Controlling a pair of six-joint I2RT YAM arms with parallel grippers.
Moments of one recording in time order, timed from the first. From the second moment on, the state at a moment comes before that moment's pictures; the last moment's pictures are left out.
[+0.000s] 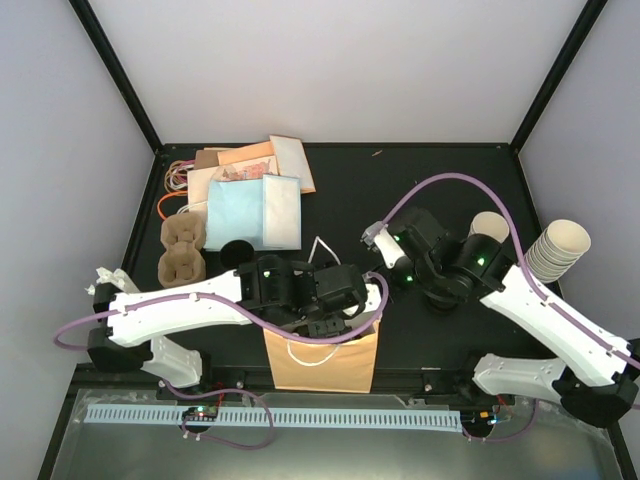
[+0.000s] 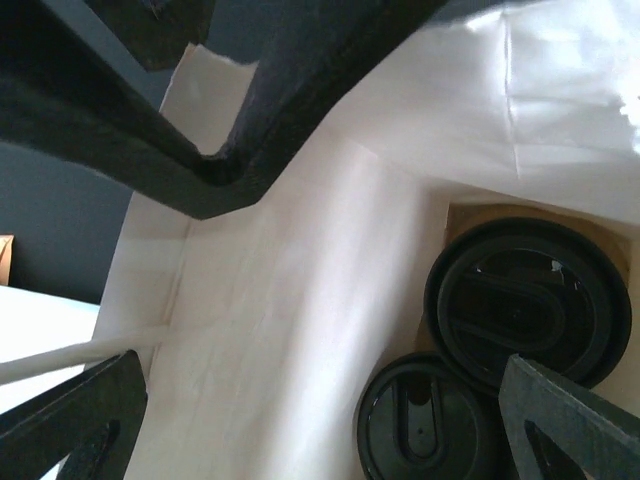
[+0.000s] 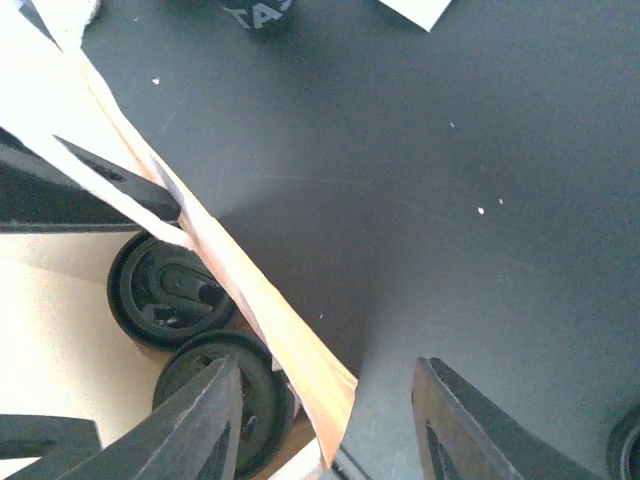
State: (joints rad) left arm -1.38 1.45 1.55 -1.20 -0.29 0.05; right arm 0.90 1.14 1.34 -1.18 -0.14 0.25
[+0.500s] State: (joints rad) left arm -1.39 1.23 1.49 -1.12 -0.30 0.03; right arm 0.90 1.01 1.08 -0.76 -0.27 0.04
